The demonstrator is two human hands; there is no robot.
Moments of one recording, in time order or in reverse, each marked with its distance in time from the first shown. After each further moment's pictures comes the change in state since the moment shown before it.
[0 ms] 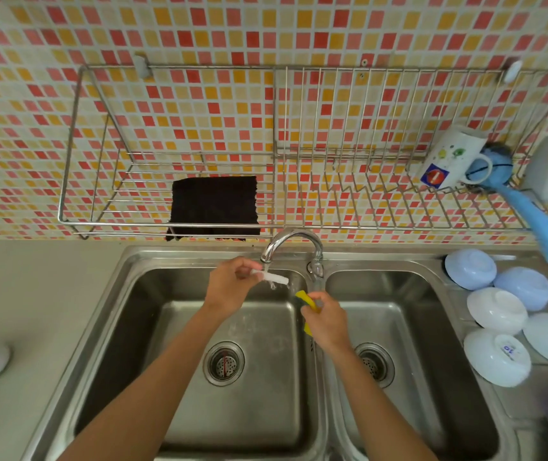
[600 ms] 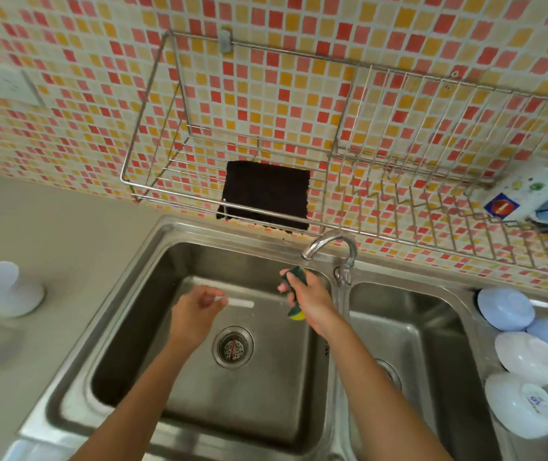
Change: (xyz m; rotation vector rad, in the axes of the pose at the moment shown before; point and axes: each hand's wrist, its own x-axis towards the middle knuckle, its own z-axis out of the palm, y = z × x) left_hand -0.058 -0.103 -0.052 -0.004 0.248 -0.254; right_hand 0.019 -0.062 0.059 0.385 -0.429 0.100
